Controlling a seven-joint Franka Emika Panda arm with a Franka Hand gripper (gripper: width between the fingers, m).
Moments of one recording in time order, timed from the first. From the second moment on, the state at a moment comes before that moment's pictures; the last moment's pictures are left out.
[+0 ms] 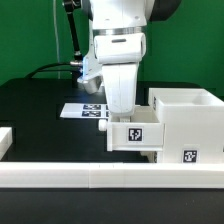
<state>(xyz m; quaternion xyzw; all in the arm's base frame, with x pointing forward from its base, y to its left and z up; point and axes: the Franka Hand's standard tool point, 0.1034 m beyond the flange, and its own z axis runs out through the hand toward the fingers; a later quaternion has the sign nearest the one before) 0.545 0.007 0.051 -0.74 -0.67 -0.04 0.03</state>
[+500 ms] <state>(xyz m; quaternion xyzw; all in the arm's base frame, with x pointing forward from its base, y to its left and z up) 0.544 0.007 0.051 -0.74 -0.67 -0.04 0.03</state>
